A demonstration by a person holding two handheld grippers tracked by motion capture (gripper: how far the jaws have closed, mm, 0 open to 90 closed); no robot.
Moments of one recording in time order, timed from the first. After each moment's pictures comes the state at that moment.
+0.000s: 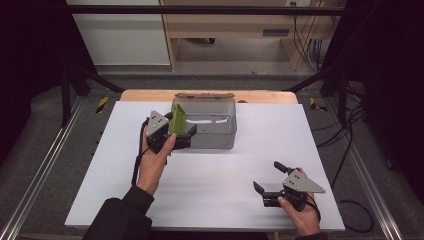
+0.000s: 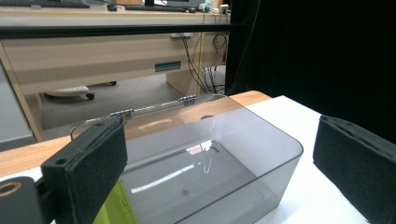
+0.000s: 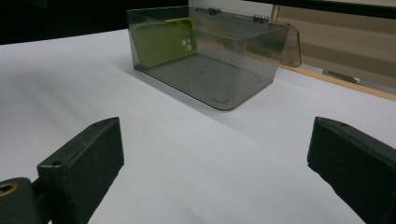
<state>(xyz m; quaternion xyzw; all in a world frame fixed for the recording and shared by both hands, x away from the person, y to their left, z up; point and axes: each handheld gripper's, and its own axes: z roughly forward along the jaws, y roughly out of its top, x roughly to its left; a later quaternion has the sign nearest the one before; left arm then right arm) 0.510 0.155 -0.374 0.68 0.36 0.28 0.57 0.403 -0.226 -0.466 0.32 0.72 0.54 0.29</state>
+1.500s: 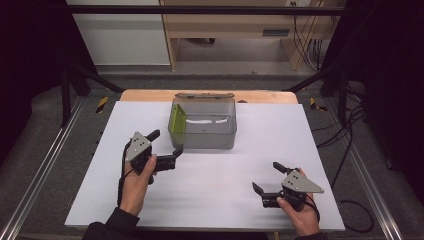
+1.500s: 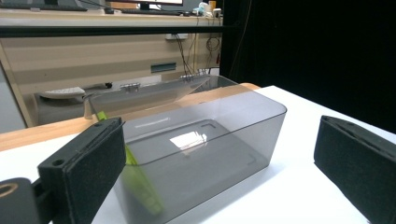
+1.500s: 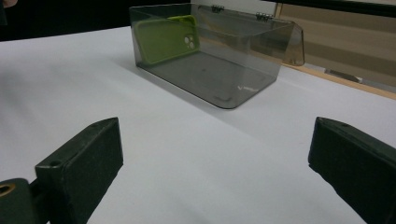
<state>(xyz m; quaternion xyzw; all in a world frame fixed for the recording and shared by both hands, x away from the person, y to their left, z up) 0.466 0.196 -0.404 0.68 0.35 0.27 0.59 0.402 -0.224 -0.466 0.32 0.73 0.54 0.28</state>
